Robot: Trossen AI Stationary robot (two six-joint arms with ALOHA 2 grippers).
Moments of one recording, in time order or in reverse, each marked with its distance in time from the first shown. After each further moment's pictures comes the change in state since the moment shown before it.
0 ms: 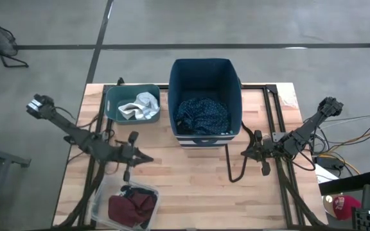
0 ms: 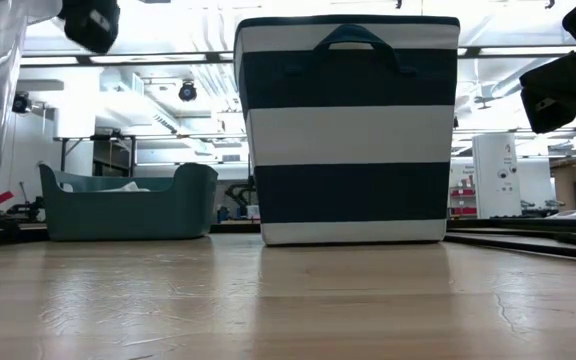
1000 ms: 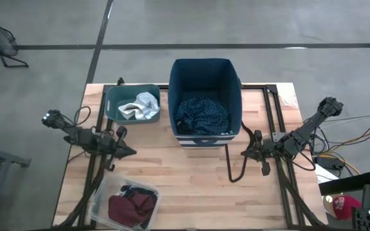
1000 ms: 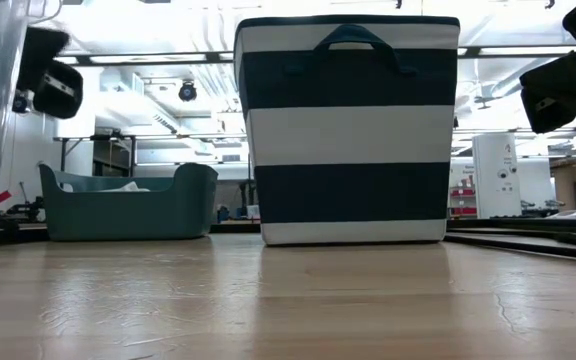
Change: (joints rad) left arm 0.060 -0.819 -0.496 -0.044 0.142 0.027; right arm 0.000 -0.001 0.000 0.000 0.000 0.000
